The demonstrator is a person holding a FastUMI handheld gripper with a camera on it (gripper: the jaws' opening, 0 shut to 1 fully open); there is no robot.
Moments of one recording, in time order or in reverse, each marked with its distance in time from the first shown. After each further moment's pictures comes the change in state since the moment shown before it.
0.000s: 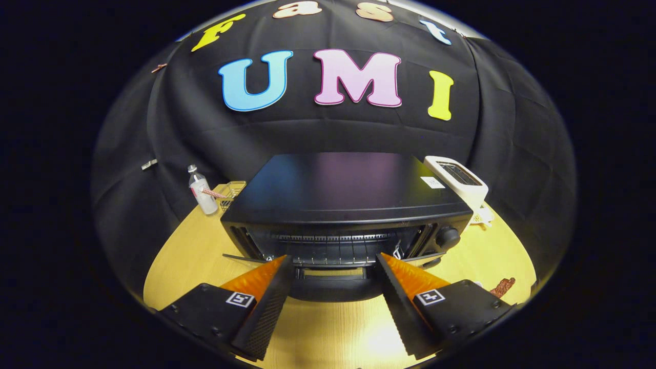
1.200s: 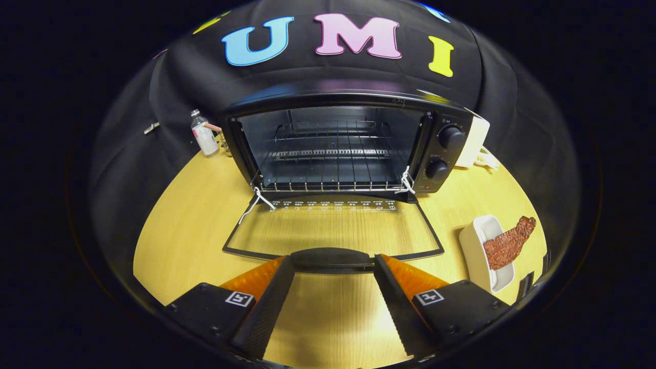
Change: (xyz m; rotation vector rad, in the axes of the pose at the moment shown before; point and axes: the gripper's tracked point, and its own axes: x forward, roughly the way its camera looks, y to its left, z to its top) arm -0.032 -0.010 -0.135 -0.006 0.267 0.023
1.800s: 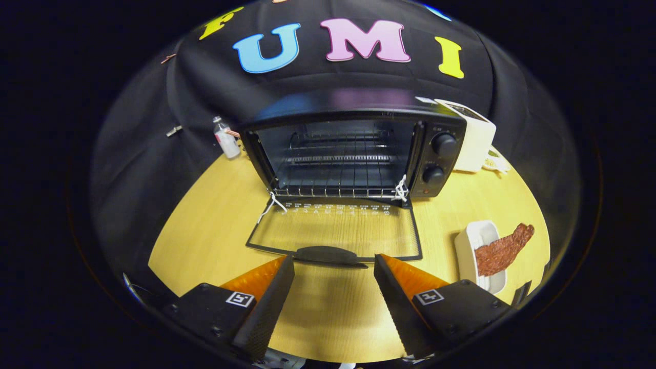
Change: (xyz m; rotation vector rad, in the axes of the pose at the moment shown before) arm -0.051 -0.019 0.018 -0.019 -0.030 0.163
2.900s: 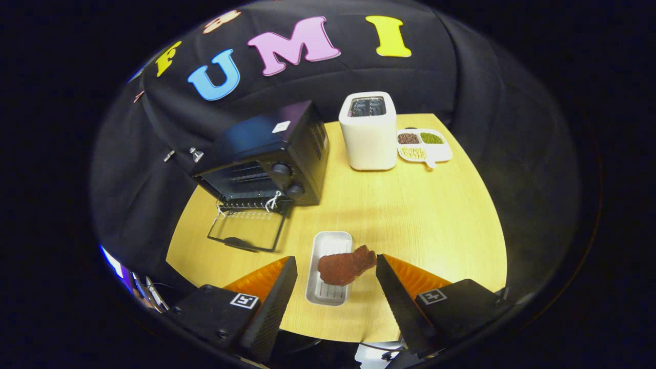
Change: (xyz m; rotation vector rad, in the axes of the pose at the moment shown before) arm -0.066 -0.273 0.028 0.148 0.160 0.078
